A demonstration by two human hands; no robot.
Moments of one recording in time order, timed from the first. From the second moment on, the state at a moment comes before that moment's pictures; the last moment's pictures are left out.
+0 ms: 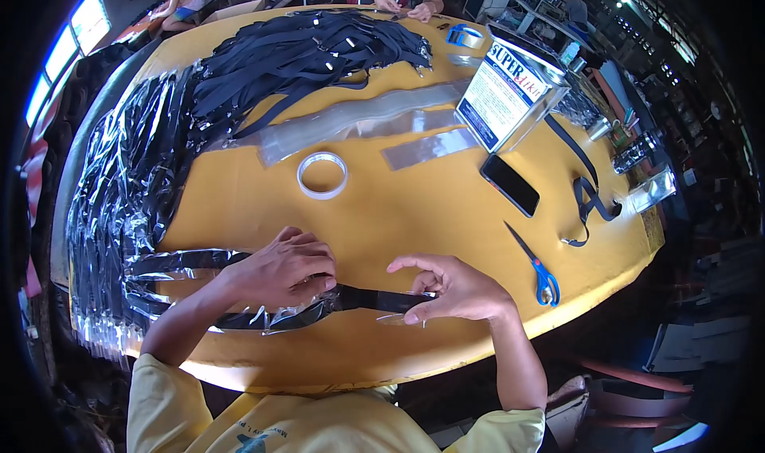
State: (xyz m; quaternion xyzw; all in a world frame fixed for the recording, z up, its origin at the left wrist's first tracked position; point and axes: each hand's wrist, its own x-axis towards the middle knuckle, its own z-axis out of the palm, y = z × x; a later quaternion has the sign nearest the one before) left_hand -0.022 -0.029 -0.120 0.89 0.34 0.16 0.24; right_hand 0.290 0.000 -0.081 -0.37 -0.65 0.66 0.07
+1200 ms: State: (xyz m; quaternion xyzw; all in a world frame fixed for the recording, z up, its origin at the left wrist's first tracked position) left_hand -0.033 -0.031 -0.110 0.87 0.34 0.14 0.32; right_hand 0.235 -0.004 -0.104 -0.34 -0.68 0.64 0.11
